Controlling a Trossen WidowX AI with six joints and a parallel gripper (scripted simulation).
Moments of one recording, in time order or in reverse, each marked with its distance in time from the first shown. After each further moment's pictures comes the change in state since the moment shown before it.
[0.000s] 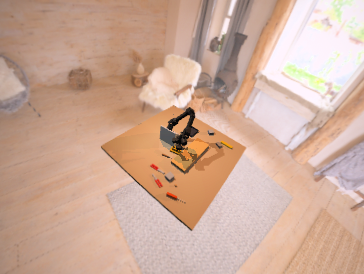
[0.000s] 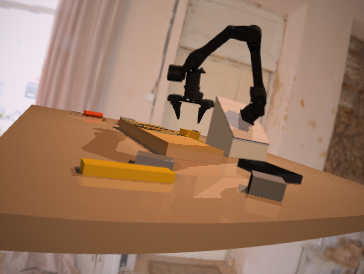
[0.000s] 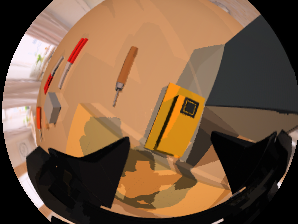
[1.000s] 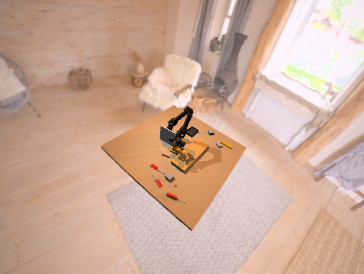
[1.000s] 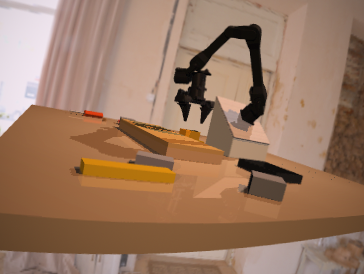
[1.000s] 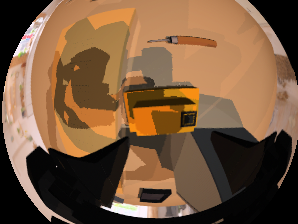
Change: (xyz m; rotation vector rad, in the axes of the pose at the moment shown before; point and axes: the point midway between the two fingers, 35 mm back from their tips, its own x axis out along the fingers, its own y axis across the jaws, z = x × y) arm 0.001 -0.019 0.010 -1.144 0.224 0.052
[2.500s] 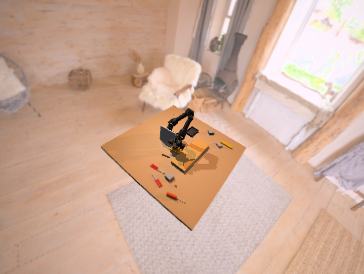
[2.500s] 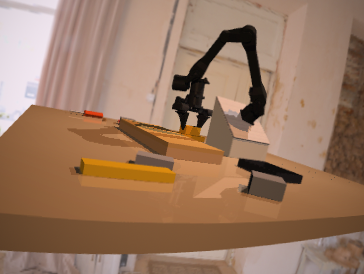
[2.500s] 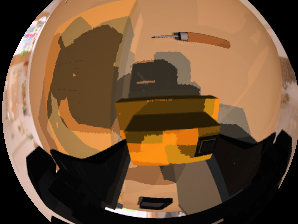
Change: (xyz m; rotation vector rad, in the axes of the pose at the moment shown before) arm 0.035 0.004 0.006 -0.010 -0.023 0.022
